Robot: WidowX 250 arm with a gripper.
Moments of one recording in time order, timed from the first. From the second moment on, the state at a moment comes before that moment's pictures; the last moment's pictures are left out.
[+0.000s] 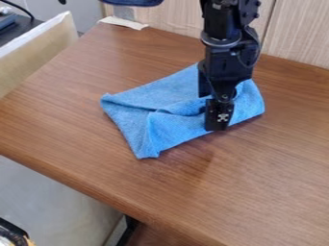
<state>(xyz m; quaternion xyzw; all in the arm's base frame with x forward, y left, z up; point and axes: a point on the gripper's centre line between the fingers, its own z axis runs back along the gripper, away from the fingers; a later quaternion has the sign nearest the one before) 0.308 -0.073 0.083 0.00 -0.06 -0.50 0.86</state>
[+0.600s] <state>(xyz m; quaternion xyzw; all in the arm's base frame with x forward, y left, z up) 0.326 -0.053 0.116 0.03 -0.09 -0.47 0.88</state>
